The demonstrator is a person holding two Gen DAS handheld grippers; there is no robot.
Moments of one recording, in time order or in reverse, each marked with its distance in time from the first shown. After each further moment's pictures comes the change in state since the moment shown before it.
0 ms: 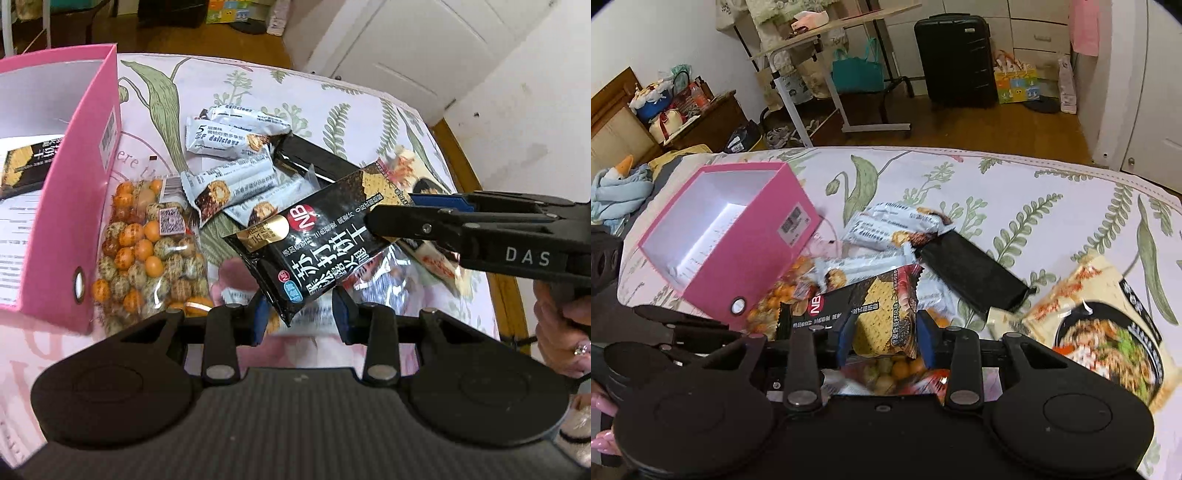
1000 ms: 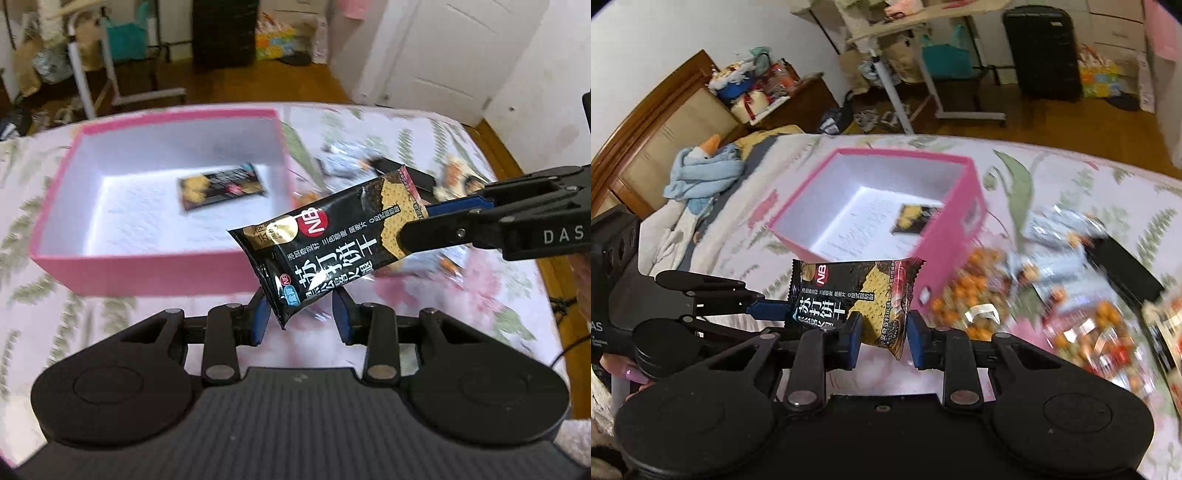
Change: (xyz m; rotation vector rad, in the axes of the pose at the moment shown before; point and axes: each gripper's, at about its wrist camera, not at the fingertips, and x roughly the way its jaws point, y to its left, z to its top) left arm -0.170 0.072 -0.034 0.087 -0.072 0.229; right arm -0.014 0.148 0.027 -0.051 0.049 0.253
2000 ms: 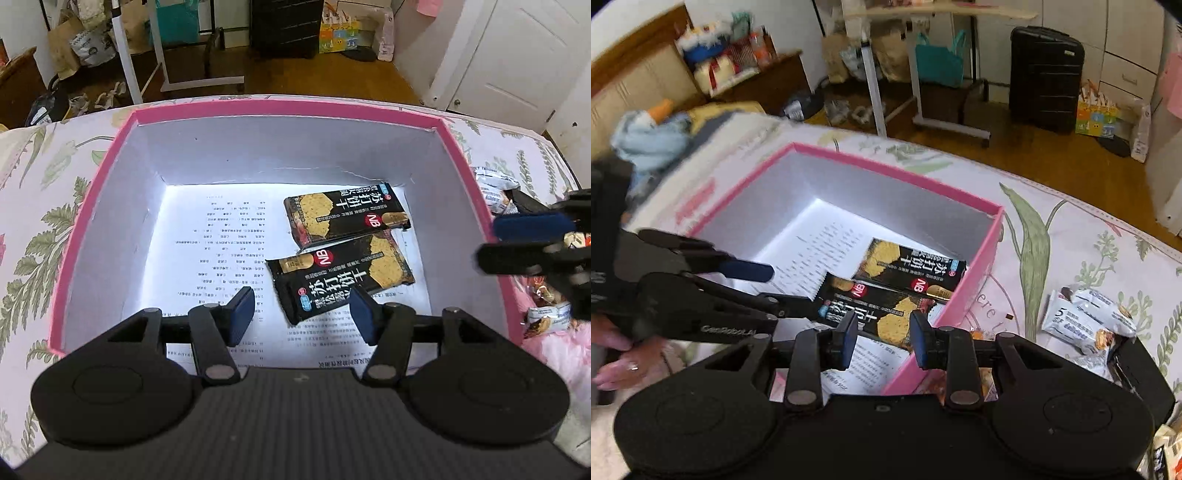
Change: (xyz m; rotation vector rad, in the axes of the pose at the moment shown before) left arm 0.103 0.115 0.046 -0.060 0.014 0.137; right arm 0.098 0.010 0.050 -0.144 -0.008 -0.211
